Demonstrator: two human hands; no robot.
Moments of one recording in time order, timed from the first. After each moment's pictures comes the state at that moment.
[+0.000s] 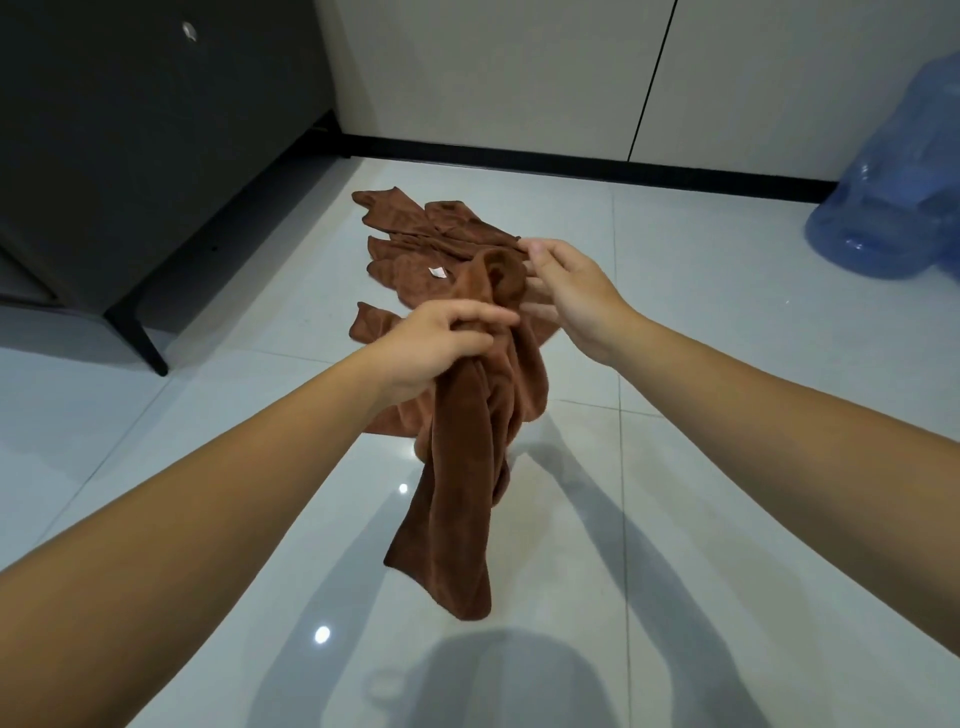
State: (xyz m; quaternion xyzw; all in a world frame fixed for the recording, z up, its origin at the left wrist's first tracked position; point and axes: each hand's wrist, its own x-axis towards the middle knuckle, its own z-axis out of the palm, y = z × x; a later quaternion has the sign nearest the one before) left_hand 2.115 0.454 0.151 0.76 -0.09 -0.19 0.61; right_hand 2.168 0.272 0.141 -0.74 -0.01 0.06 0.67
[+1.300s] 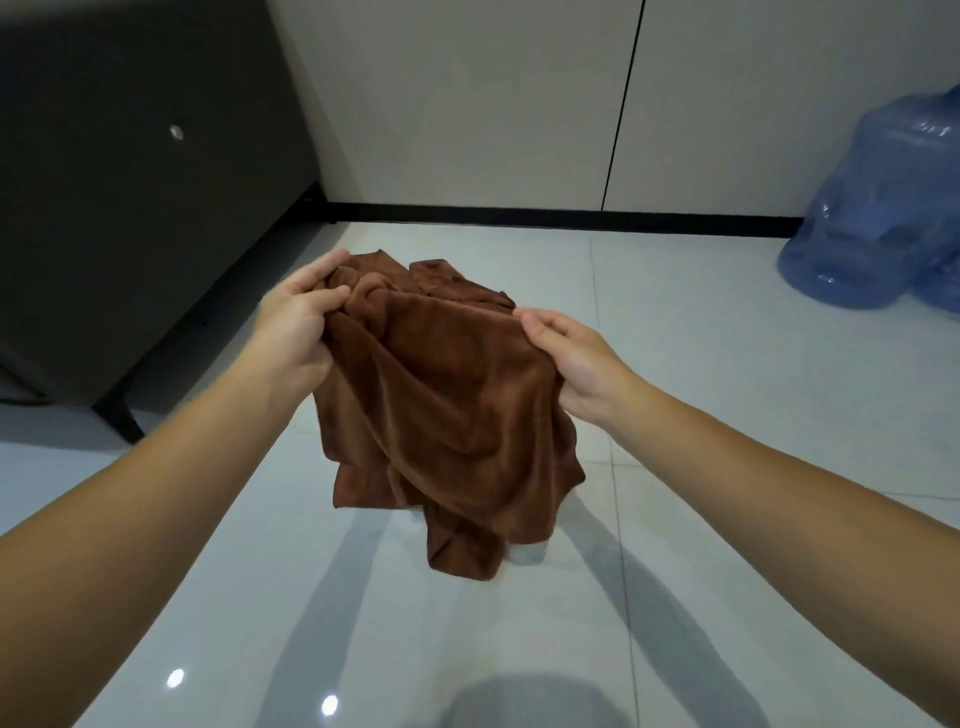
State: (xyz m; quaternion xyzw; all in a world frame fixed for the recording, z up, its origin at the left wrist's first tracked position) left_hand 2.166 0.493 0.224 0.58 0.14 0.05 0.80; right_hand 2.175 0.251 0.155 -0.59 0.07 0.11 0.80
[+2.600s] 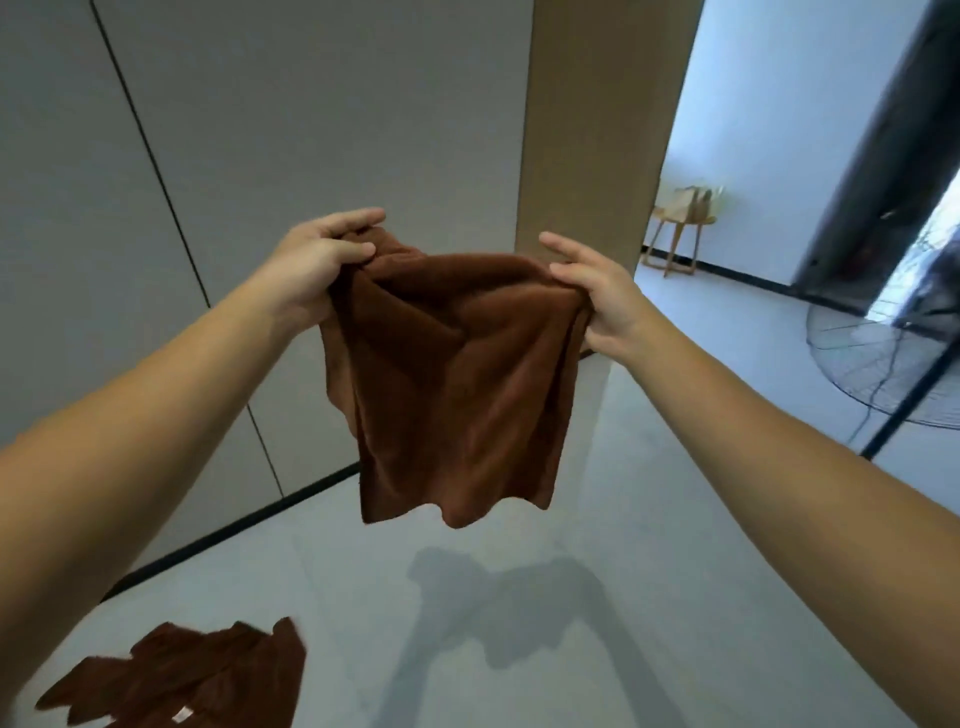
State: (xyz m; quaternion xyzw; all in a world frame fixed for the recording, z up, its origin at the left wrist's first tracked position) left_hand 2.106 0.125 1.096 0.60 -0.34 -0.23 0.69; right_hand 1.903 -0.064 1.067 -0.58 0.11 -0.32 0.74
